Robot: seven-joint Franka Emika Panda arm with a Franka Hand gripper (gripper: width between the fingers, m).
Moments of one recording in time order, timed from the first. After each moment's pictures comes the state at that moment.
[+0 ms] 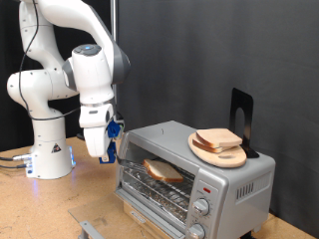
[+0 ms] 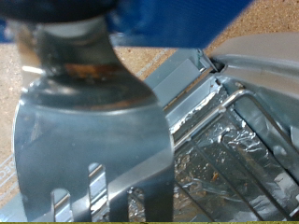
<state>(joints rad) 0.00 -0.31 0.01 -2.72 0.25 2.44 -0.26</state>
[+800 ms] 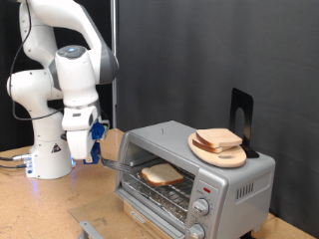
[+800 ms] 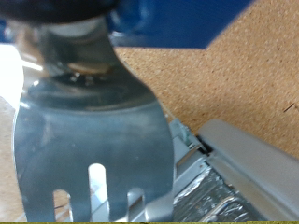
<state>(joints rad) -0.06 -0.38 -0.06 -2.78 0.22 2.37 -0.34</state>
